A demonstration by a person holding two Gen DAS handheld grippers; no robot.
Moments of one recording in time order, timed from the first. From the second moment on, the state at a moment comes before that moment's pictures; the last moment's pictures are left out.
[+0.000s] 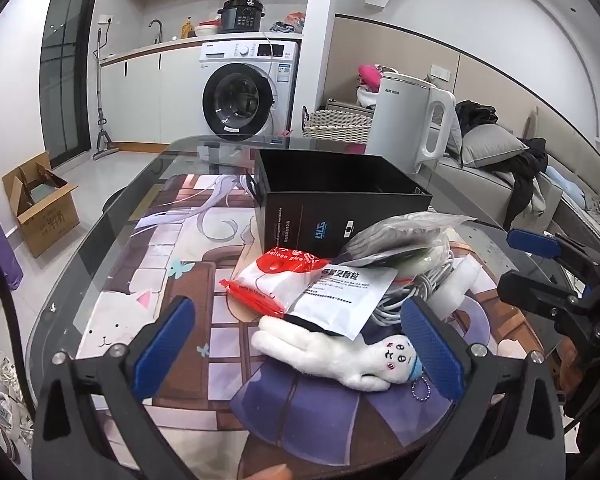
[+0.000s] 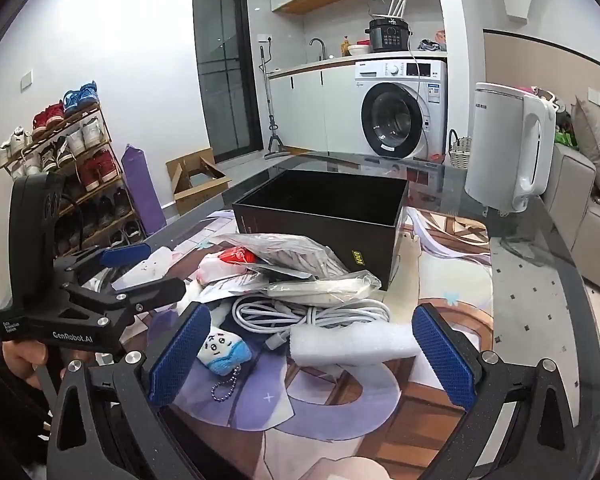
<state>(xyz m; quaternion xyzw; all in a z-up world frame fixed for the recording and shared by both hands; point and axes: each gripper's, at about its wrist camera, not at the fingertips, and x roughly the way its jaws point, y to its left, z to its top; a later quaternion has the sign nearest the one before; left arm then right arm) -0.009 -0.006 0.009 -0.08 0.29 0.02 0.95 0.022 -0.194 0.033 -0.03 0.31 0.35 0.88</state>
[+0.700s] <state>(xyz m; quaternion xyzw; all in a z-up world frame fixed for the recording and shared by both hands) -0.011 -0.016 0.010 -0.07 0.29 0.02 0.96 0.027 -0.206 0.027 -0.05 0.30 0.37 0.88</state>
